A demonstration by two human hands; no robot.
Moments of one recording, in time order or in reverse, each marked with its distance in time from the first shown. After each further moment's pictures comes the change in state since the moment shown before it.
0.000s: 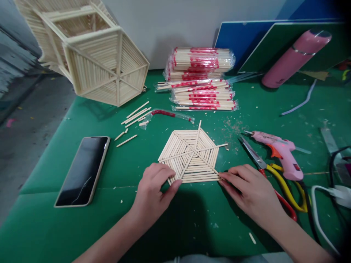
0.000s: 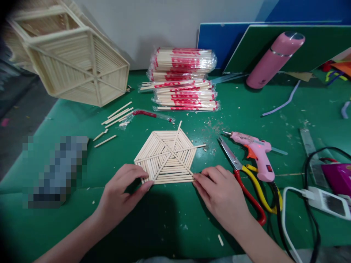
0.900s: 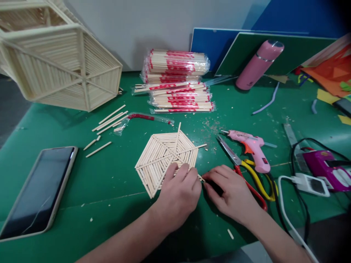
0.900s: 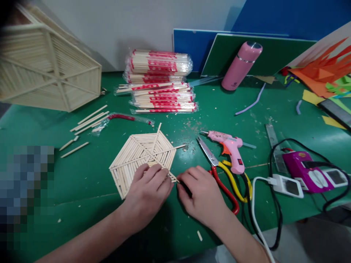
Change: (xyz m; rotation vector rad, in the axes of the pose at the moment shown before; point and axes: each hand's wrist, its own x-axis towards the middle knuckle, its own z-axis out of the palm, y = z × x) left_hand 0.034 0.057 0.060 0.451 -0.160 0.423; right_hand -0.001 -0.004 -0.007 0.236 -0.081 0.179
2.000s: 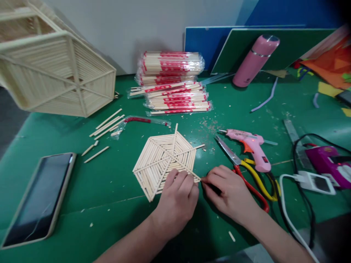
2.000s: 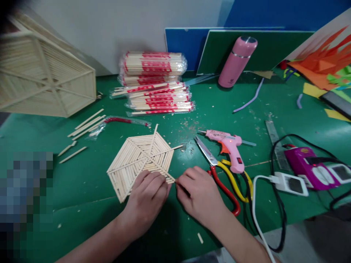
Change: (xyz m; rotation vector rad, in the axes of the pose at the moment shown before) left_hand -0.008 0.004 0.011 -0.101 0.062 -0.013; right_hand 0.001 0.003 0.001 0.000 0.001 -0.014
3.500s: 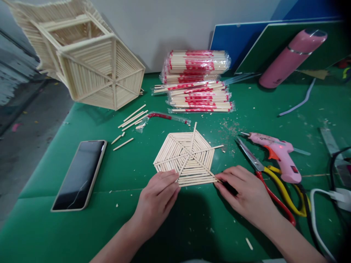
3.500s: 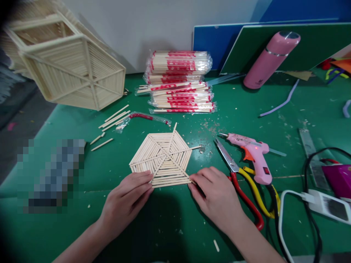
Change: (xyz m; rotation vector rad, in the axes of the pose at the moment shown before) left_hand -0.057 -0.046 -0.032 -0.300 0.136 -0.218; right_hand 0.005 0.002 0.005 -0.034 0.089 -0.103
